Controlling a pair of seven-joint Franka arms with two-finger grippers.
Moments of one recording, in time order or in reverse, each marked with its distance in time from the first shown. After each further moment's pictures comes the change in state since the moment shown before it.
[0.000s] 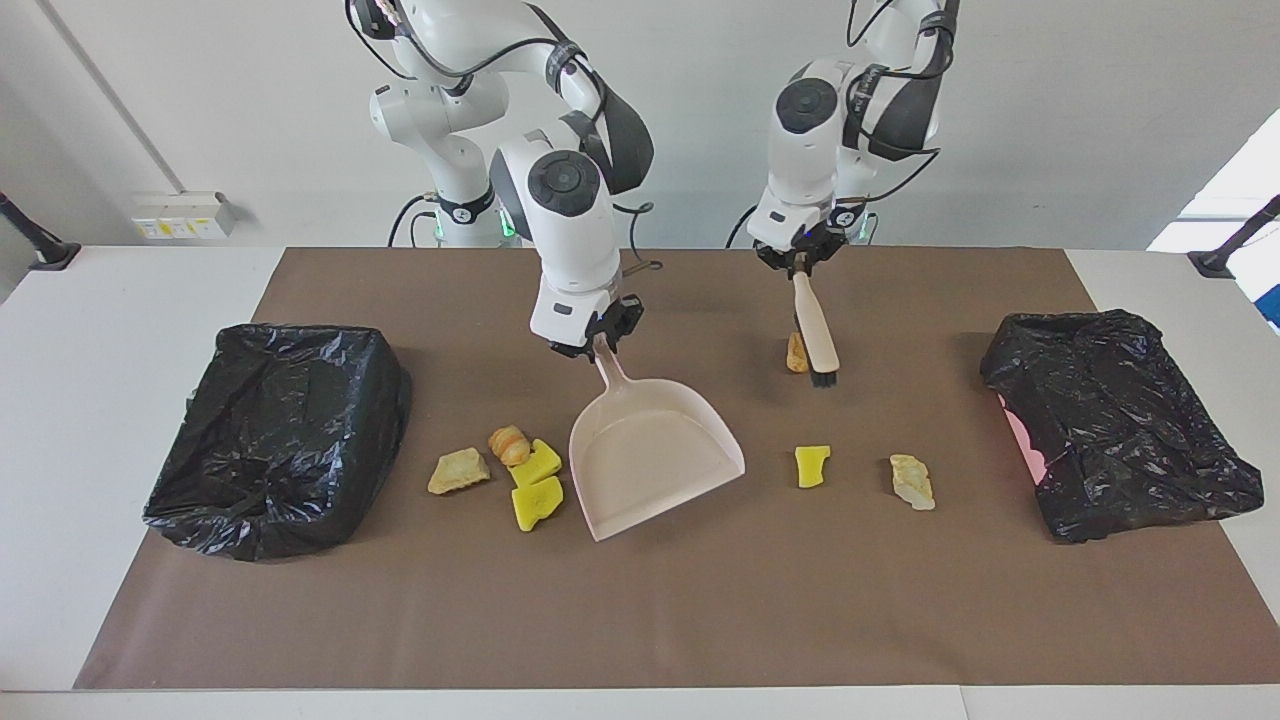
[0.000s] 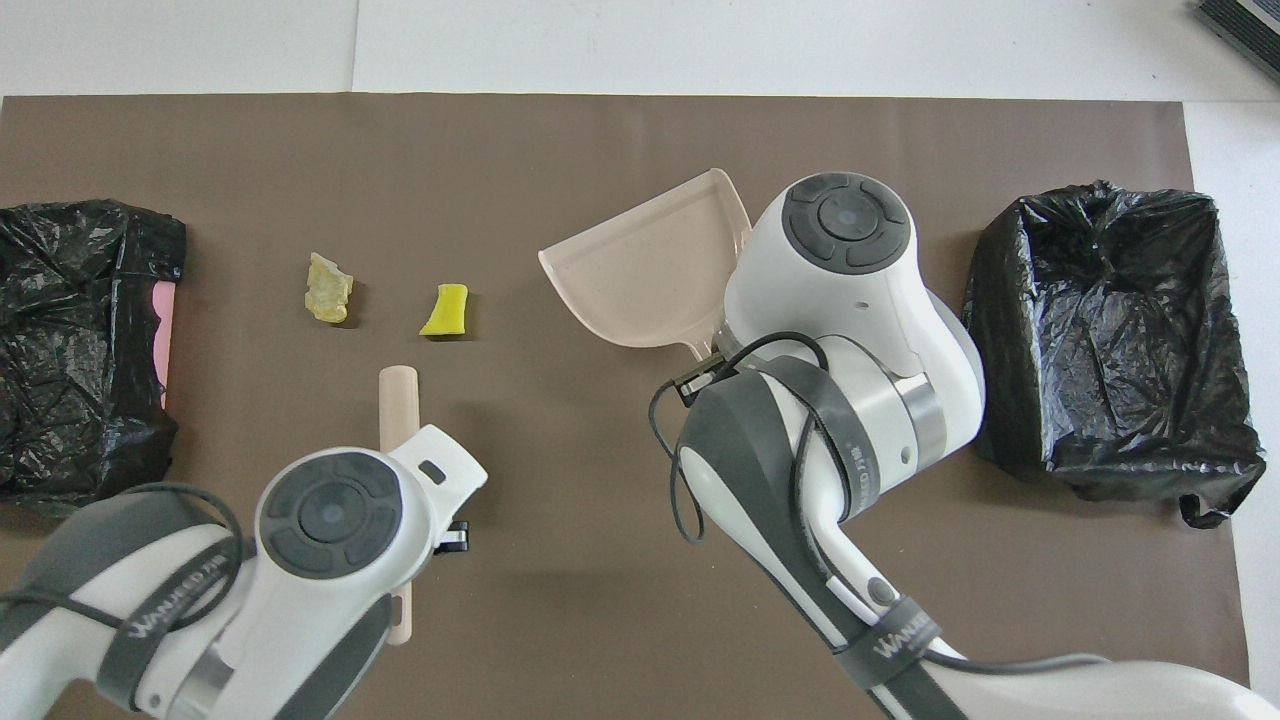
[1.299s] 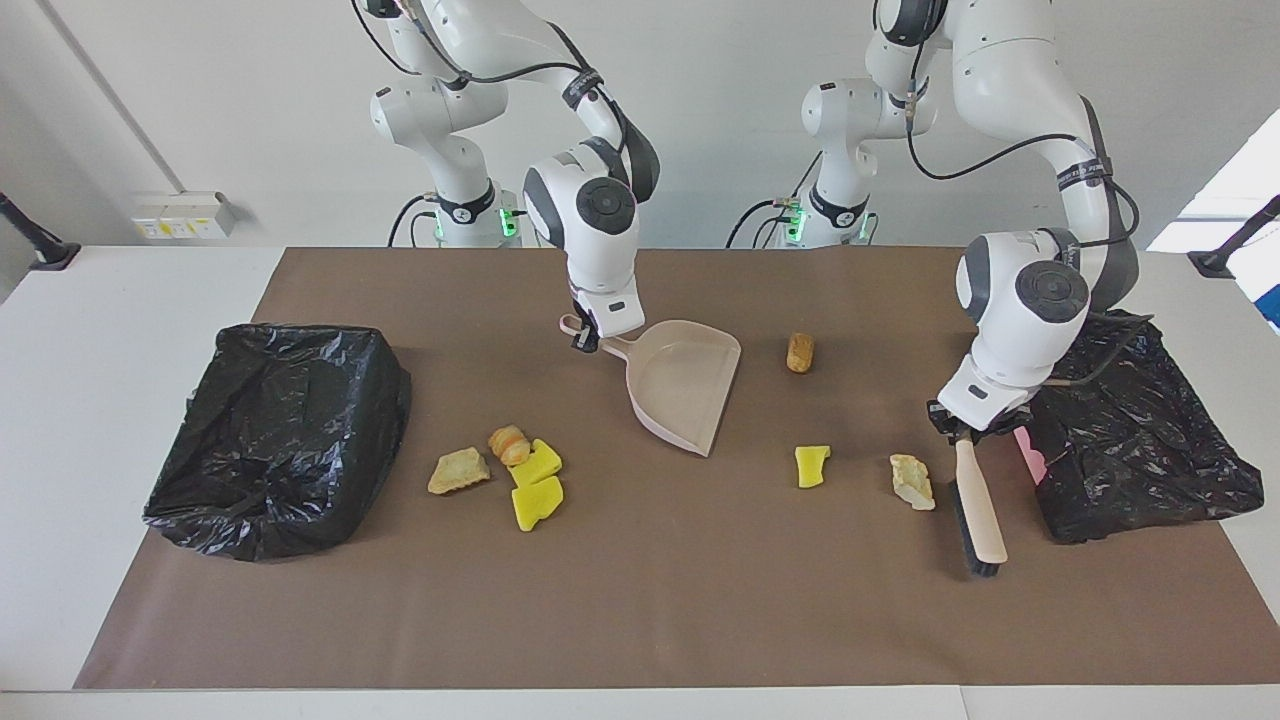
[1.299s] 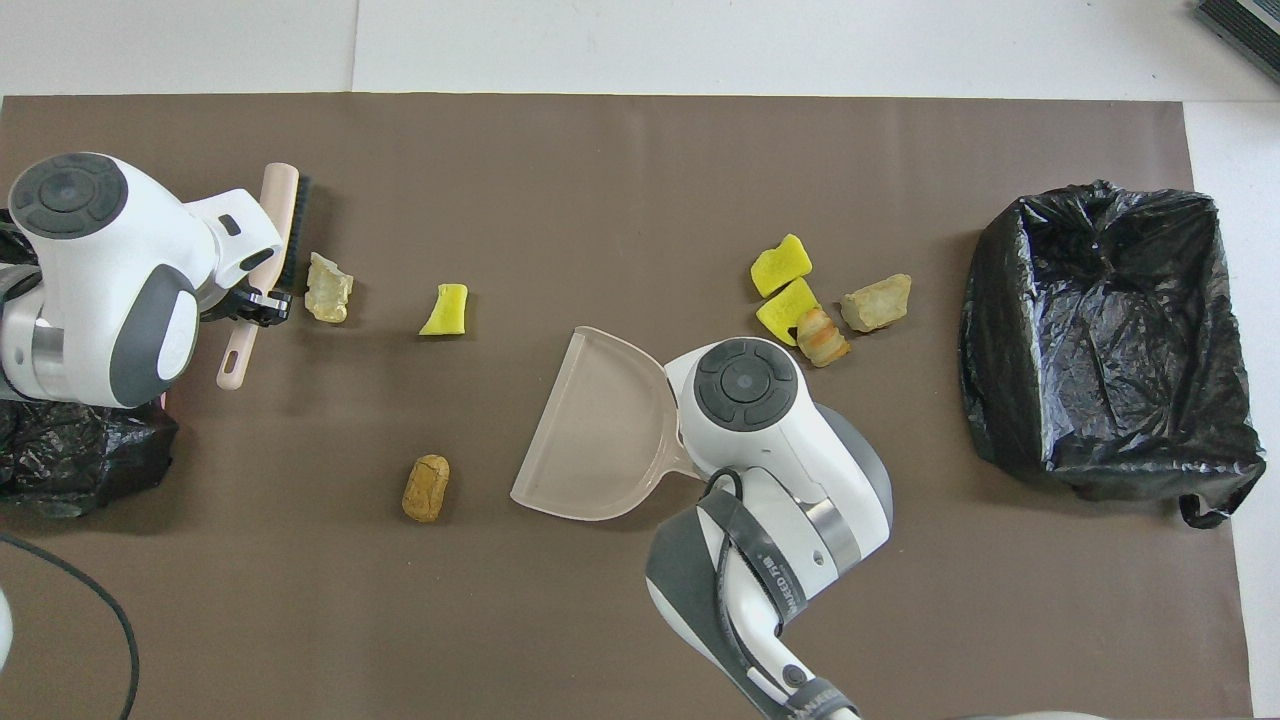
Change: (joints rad) left arm 0.443 0.521 -0.030 0.390 0.104 0.305 0.603; right arm 0.105 -0.046 0.006 -0.352 -0.084 0.257 -0.484
